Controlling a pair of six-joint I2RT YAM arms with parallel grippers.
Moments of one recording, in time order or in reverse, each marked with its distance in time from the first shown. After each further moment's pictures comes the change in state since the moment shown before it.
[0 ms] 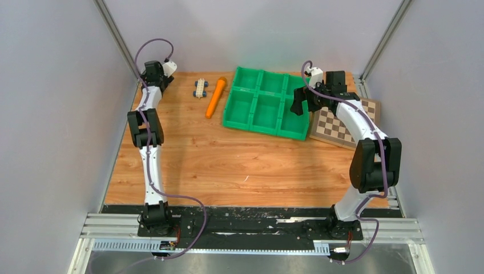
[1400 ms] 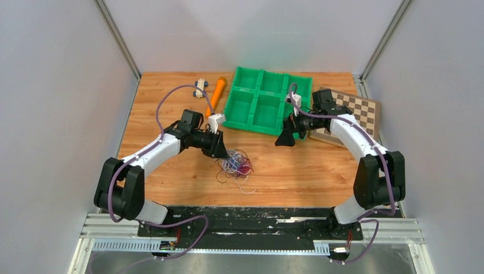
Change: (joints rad) left arm -0.539 -1.273 -1.494 -0.224 0.900 -0.893; right arm 0.123 -0.163 -0.192 -0.218 -0.468 -0.184
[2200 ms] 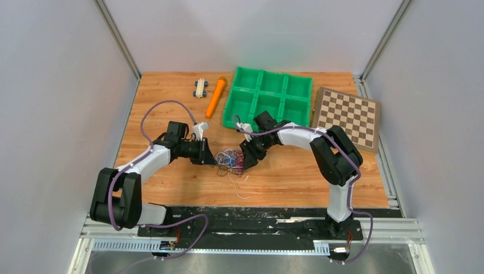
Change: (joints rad) left arm 0.169 -0.078 -0.211 0.069 0.038 -0.116; right arm 0.445 0.388 0.024 0.225 0.226 0.251
